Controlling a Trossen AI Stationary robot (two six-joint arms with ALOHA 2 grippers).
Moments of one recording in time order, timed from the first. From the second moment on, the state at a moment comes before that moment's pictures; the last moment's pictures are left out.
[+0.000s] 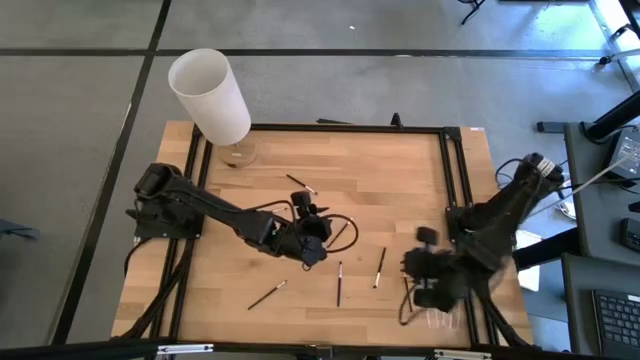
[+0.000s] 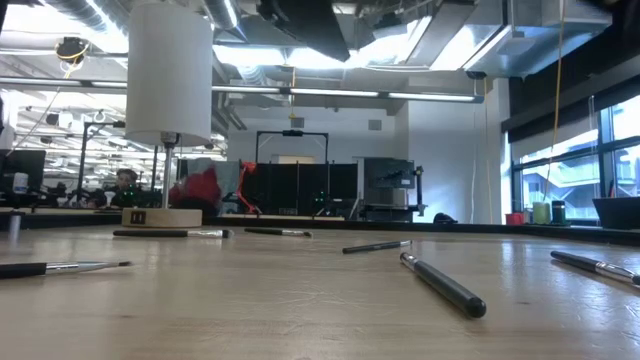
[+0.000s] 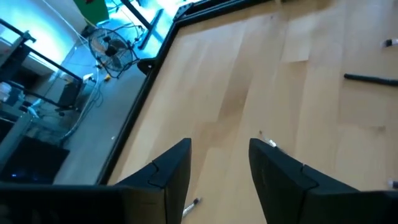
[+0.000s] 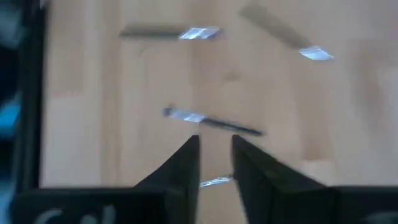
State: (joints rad) left arm -0.35 1.75 1.40 -0.50 -0.88 -0.12; right arm 0.80 1.35 1.13 -0.98 0.43 0.77
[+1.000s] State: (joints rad) left arm -0.34 1.75 1.40 -0.81 -0.95 -0.44; right arm 0.48 1.81 1.13 -0.82 0.03 -0.35
